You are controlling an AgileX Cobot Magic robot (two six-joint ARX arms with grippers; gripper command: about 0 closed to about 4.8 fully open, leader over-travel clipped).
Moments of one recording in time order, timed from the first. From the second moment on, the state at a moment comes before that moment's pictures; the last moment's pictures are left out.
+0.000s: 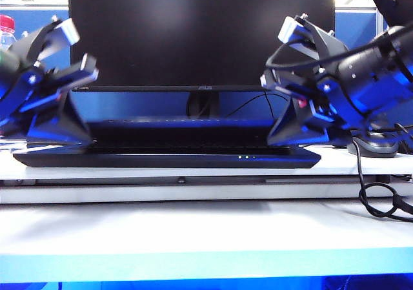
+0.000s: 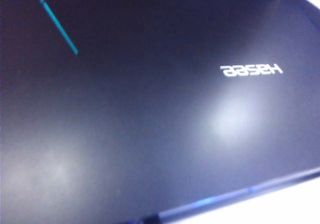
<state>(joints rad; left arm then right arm) -0.49 1.16 0.39 0.35 0.00 -0.24 0.61 1.27 0.39 0.51 -0.02 0.22</state>
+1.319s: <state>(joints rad) -0.49 1.16 0.49 0.37 -0.03 -0.20 0.60 1.27 0.53 0.48 -0.02 0.21</state>
